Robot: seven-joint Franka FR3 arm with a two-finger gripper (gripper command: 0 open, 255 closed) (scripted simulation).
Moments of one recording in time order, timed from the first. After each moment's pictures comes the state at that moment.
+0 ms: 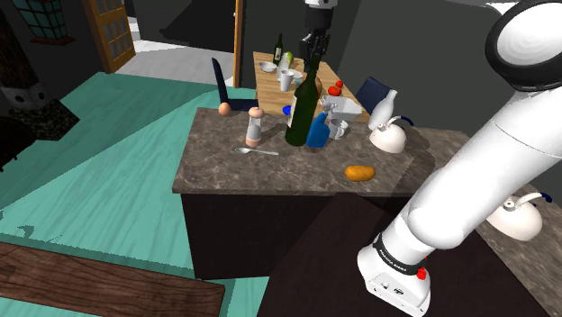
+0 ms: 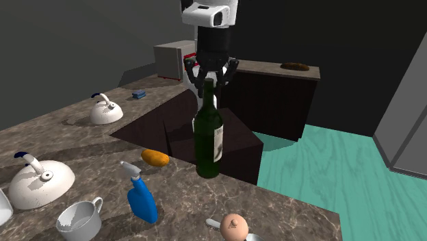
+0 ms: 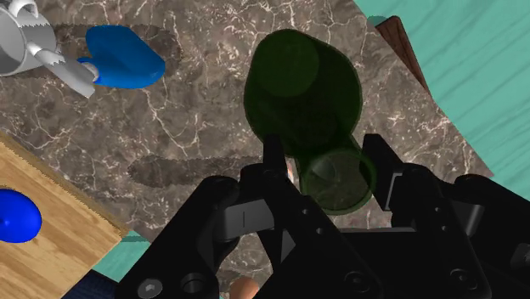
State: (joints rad) arm -0.12 -0.07 -0.13 -1.69 -0.09 1.55 -0.24
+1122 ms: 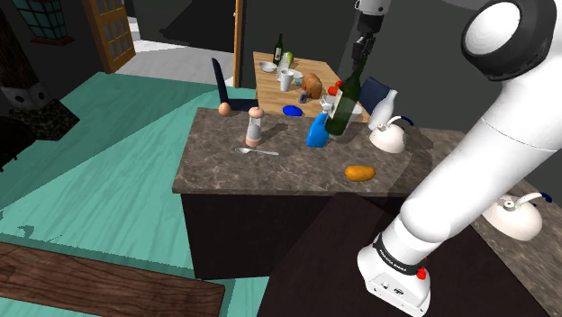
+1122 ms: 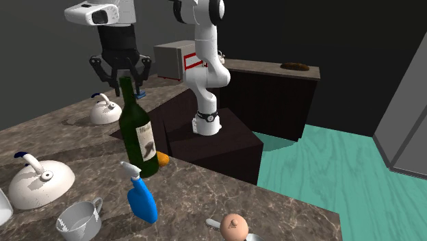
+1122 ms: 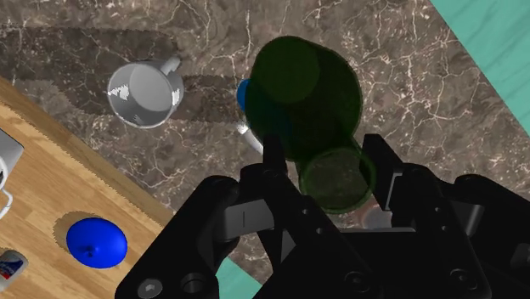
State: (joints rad) arm -0.31 0.00 -0.36 -1.61 -0.10 1.57 -0.65
